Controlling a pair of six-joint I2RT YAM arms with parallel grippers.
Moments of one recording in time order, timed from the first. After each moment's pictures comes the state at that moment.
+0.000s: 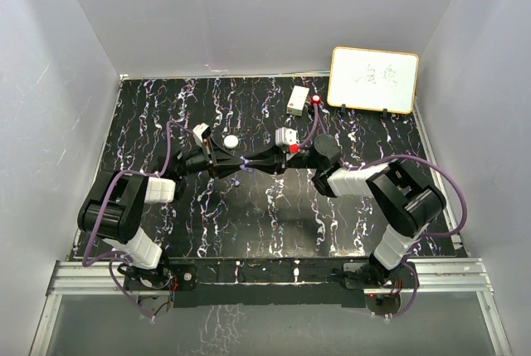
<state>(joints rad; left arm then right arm) -0.22 1.61 0.48 1.05 1.06 -1.52 0.60 1.70 0.72 1.23 -0.95 -0.05</state>
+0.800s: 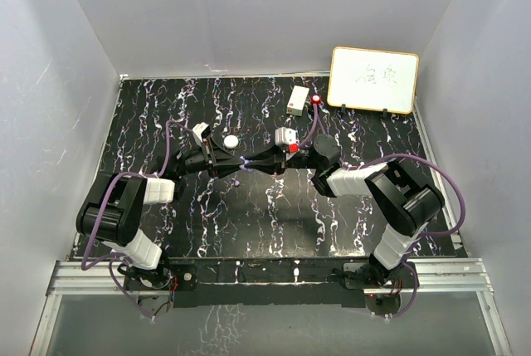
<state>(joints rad) -0.22 1.59 0.48 1.04 1.07 -1.51 0.60 1.71 0.72 1.24 -0.95 -0.03</state>
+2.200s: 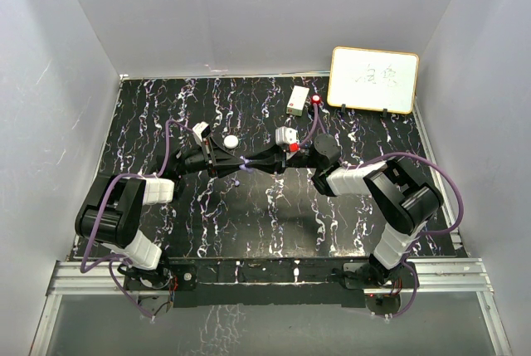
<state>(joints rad) -0.22 1.57 0.48 1.01 1.08 -1.50 0.59 1.72 0.73 1.26 -0.97 -0.02</state>
